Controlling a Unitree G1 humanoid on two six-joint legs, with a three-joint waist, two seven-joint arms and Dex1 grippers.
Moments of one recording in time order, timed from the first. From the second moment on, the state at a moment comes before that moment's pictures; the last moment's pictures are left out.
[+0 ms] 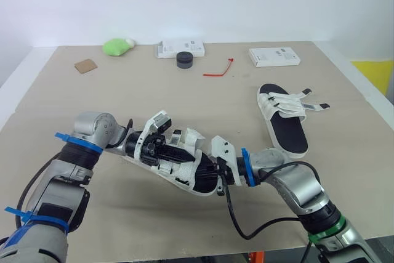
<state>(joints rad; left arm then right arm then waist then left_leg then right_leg) -0.85 0.56 -0.28 0.36 -0.90 1.57 -1.26 -0.41 -0.53 0.37 -0.32 0.31 0.69 1.00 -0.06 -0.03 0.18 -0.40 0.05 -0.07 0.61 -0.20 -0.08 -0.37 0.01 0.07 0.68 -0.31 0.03</state>
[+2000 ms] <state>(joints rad) -0.71 0.56 -0.33 0.19 -0.53 0.82 -1.45 -0.40 -0.53 0.38 -0.31 0.31 0.69 1.00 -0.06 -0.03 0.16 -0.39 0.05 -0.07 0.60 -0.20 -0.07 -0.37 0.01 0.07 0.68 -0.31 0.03</state>
